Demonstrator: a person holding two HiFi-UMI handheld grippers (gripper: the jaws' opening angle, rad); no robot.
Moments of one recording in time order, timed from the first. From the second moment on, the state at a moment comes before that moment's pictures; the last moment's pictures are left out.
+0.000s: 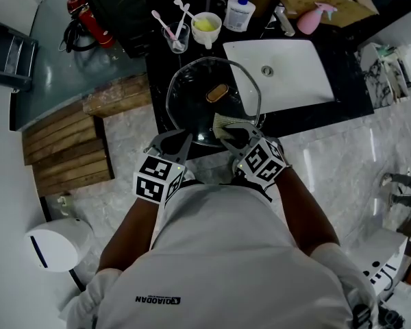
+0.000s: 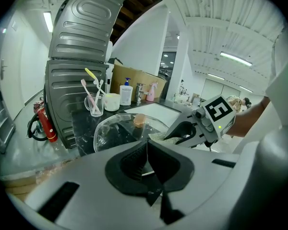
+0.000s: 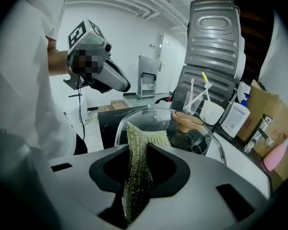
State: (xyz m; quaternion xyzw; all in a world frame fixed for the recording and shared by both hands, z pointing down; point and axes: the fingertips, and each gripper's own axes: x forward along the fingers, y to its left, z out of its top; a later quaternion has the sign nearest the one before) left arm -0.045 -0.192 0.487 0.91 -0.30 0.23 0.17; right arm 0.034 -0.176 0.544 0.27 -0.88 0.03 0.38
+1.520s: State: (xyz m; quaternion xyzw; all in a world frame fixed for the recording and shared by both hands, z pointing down) left arm -0.064 -0.246 0.486 0.90 -0.34 0.23 0.17; right arm 0.031 -0.192 0.463 0.23 -0.92 0.08 0.32
